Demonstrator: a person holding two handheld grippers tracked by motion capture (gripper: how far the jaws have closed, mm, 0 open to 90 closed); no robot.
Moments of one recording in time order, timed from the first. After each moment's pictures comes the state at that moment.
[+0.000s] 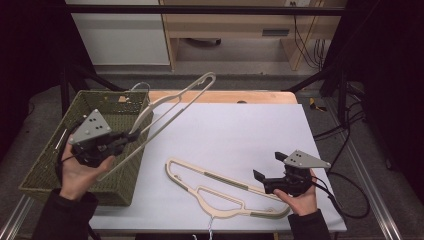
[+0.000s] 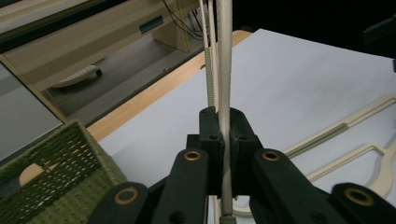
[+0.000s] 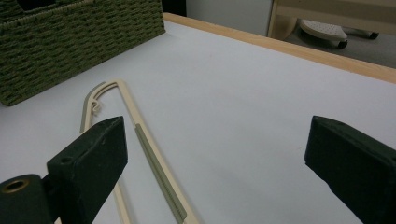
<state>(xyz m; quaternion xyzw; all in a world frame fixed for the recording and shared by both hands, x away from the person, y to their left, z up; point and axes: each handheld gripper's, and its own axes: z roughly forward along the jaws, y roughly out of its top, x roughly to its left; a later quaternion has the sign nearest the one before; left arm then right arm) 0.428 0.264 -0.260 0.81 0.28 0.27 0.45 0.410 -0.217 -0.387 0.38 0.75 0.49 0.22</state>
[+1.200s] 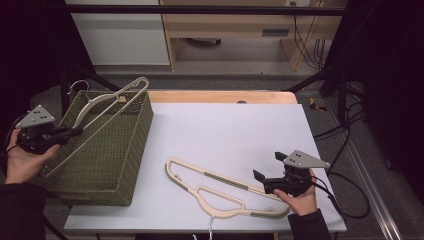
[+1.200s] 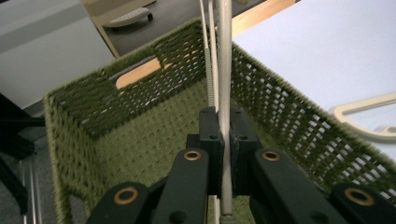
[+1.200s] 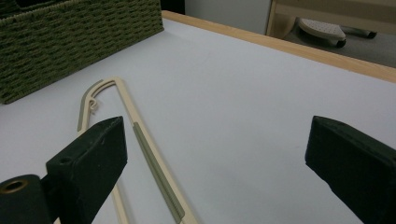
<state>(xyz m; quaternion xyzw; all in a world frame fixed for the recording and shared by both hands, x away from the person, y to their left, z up) 0.473 0.412 -0.307 0.80 0.38 0.29 0.37 0.410 -0.216 -0.388 0.38 0.75 0.49 0.22</state>
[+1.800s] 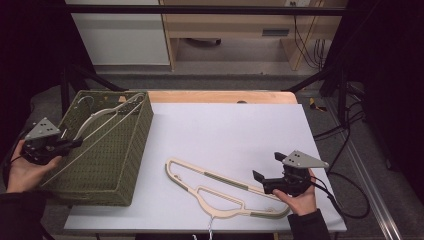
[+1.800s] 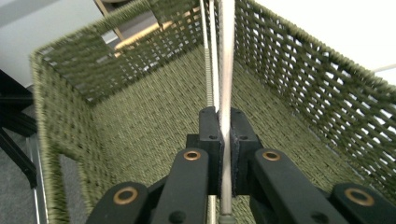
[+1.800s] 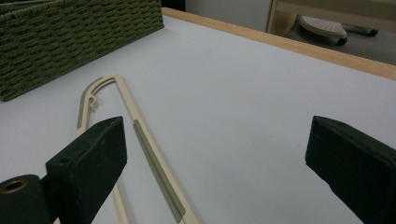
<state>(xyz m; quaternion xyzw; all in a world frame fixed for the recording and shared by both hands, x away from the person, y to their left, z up) 0.466 0.410 -0.340 0.82 0.39 0.28 0.32 0.411 -0.215 -0.390 0.38 0.76 0.48 0.22</state>
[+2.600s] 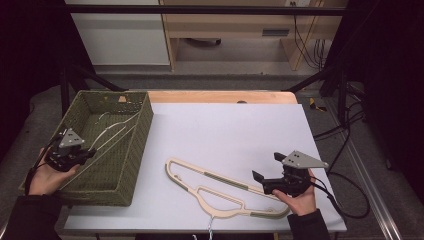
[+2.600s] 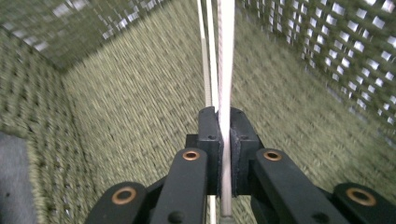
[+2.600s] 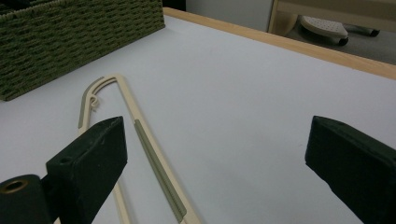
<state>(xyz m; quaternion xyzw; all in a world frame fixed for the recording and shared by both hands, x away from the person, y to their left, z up) 0.479 0.388 -0.384 0.85 0.40 0.25 0.23 0.410 -0.214 -0.390 0.38 0.76 0.48 0.22</state>
